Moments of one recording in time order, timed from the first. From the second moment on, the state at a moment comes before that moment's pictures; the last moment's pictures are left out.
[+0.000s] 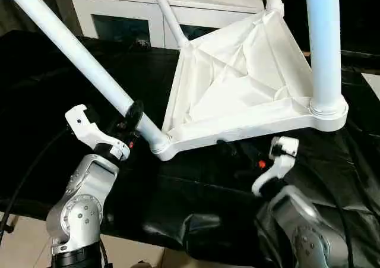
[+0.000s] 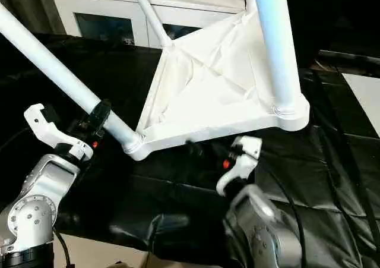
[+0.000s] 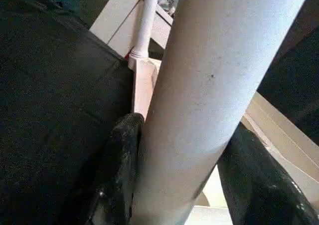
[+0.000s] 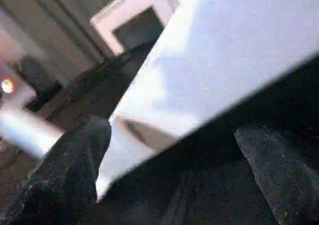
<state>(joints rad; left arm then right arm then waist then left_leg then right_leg) -0.19 -0.01 0.29 -0.23 -0.69 0.55 -0.10 -0.02 0.00 -0.07 -0.19 0.59 0.47 0.26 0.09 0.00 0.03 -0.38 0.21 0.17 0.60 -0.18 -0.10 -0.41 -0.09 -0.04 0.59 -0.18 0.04</state>
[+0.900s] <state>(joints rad) -0.16 0.00 0.27 -0.28 -0.69 0.58 -0.12 -0.21 0.09 -0.22 -0.02 0.75 0.46 0.11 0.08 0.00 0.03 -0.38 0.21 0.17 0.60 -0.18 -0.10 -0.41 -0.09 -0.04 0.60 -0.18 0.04</state>
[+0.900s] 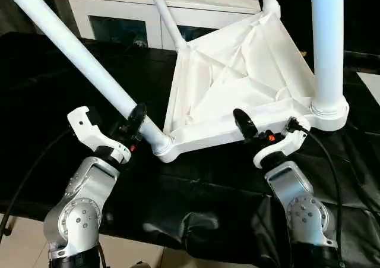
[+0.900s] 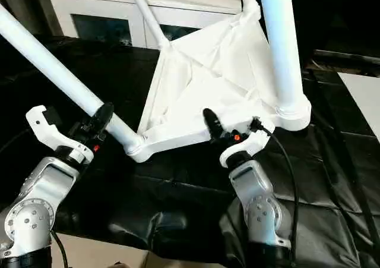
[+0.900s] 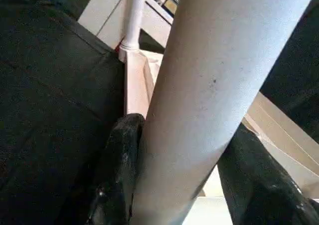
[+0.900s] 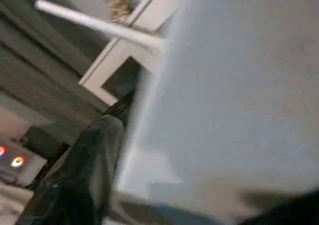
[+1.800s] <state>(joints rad) -0.17 -0.03 0.31 -0.28 -0.76 0.56 -0.12 -0.23 0.07 -0.17 -0.04 0.71 0.41 0.05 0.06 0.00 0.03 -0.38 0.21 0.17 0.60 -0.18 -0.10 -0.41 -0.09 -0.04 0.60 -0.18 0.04</state>
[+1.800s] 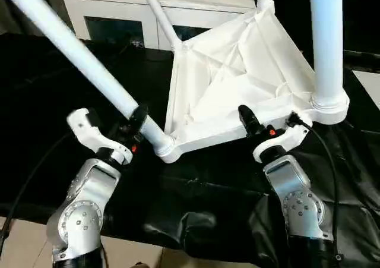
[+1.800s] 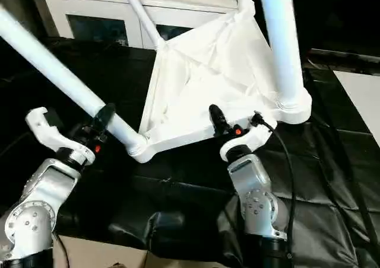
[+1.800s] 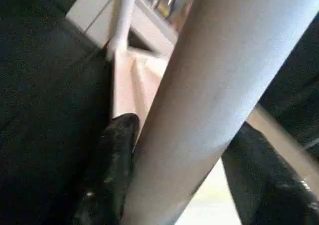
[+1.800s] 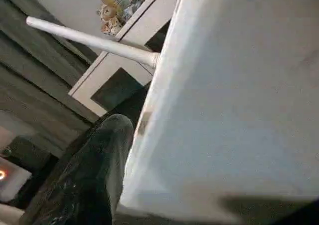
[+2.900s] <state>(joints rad) -0.23 0.18 0.44 -0.13 -0.61 0.49 -0.01 -0.31 -0.16 -0.11 -0.38 0.32 0.56 -0.23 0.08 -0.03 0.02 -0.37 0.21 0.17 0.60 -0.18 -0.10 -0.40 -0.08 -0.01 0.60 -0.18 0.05</state>
